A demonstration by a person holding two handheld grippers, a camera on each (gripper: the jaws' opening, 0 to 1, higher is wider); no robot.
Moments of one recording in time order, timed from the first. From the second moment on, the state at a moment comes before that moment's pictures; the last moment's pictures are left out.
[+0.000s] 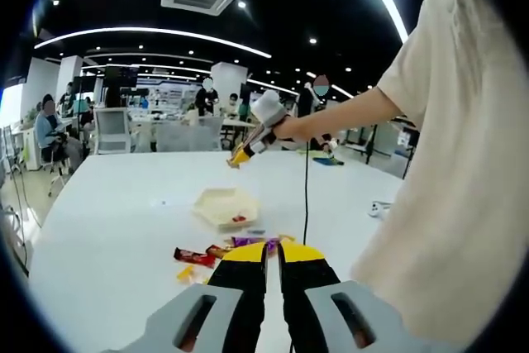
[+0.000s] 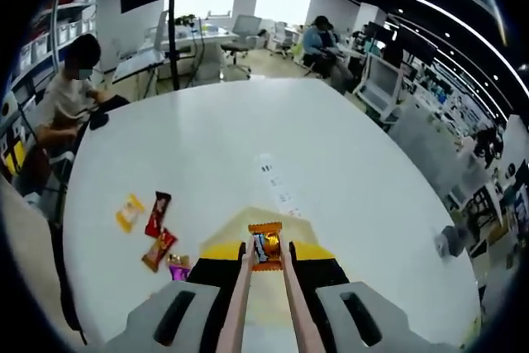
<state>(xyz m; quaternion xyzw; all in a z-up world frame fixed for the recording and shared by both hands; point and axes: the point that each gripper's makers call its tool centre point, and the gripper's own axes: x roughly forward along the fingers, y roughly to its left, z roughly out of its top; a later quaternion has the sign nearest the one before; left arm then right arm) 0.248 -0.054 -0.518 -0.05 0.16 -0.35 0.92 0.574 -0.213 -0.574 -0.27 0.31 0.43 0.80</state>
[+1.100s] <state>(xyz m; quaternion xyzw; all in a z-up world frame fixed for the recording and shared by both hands) 0.244 -0.058 -0.518 -0.04 0.16 -0.35 0.92 0.563 -0.214 -0.571 -0.26 0.31 0.43 0.81</state>
